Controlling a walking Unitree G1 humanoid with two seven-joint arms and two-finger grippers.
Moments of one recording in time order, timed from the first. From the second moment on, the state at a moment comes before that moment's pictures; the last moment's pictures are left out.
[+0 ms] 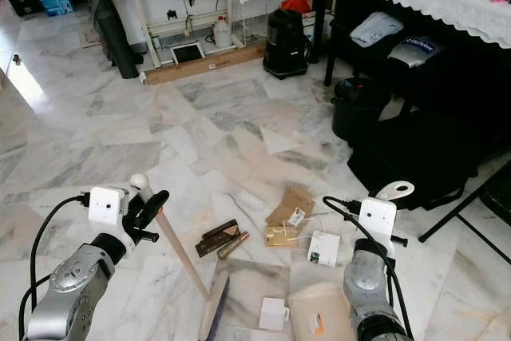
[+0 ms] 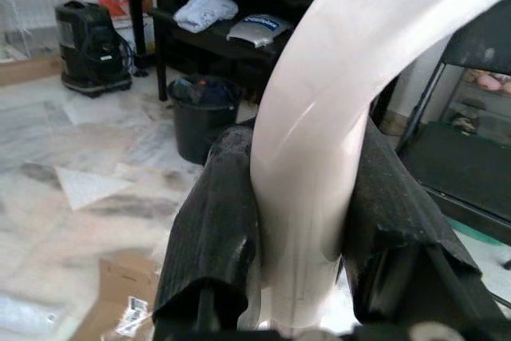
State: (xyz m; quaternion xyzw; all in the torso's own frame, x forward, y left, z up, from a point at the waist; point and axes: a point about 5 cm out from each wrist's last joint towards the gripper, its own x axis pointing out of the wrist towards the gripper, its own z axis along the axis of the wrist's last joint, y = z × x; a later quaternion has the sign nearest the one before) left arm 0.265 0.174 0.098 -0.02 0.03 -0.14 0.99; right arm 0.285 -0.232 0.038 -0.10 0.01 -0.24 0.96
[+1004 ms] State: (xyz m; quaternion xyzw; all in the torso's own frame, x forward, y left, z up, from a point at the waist) left arm 0.246 0.175 0.100 -0.08 0.11 -0.17 0.98; right arm 0.270 -0.232 0.026 -0.13 0.02 -0.23 0.96
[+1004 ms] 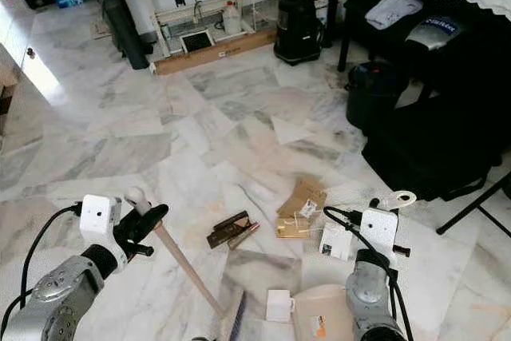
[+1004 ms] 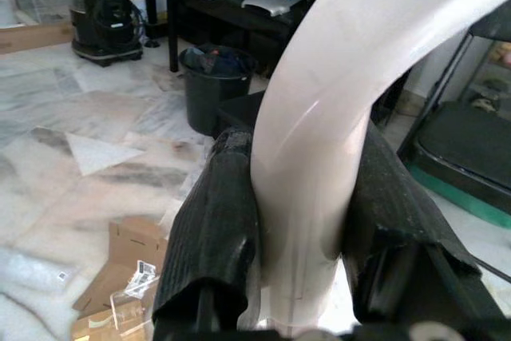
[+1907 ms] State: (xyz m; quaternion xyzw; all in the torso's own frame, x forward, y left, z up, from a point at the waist) left arm 0.265 0.187 0.137 -0.11 0.03 -0.13 0.98; right arm 0.271 -0.233 0.028 -0.13 0.01 -0.24 0.96
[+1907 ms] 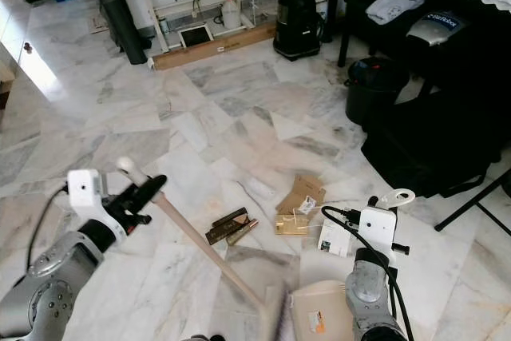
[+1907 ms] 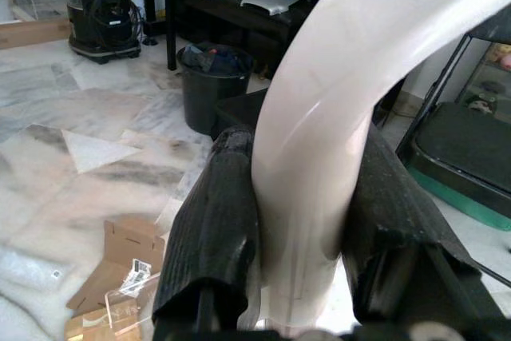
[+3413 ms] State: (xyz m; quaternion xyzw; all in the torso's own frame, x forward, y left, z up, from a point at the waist) left arm 0.300 0.159 0.081 -0.22 0.12 -0.21 0.95; right arm 0.271 -0.233 0.036 -0.13 -0.02 -0.23 0.96
